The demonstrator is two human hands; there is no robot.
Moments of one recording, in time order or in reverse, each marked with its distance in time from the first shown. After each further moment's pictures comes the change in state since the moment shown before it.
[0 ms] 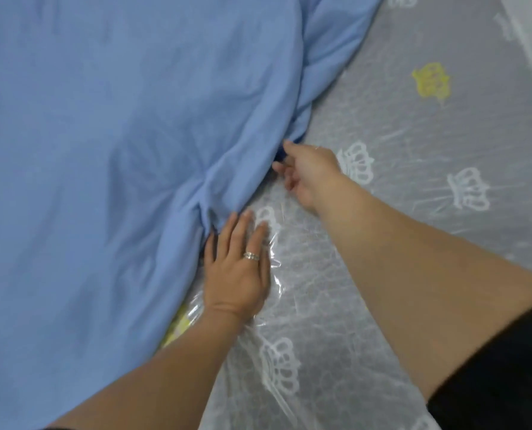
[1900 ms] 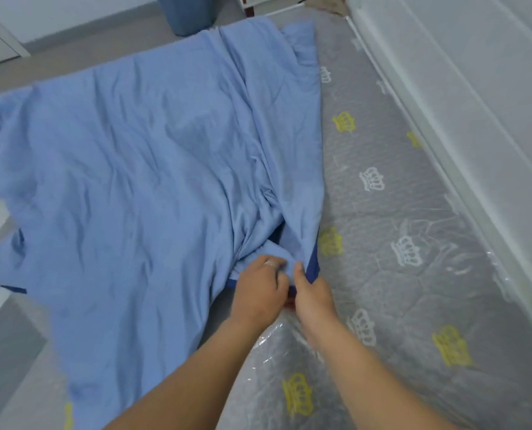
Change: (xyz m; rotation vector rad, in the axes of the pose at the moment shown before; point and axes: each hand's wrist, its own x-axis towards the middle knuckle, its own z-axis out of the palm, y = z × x) left_hand -0.069 0.097 -0.205 -0.474 -0.491 -0.130; right_hand -0.318 0.122 -0.090 -0.095 0.254 -0.025
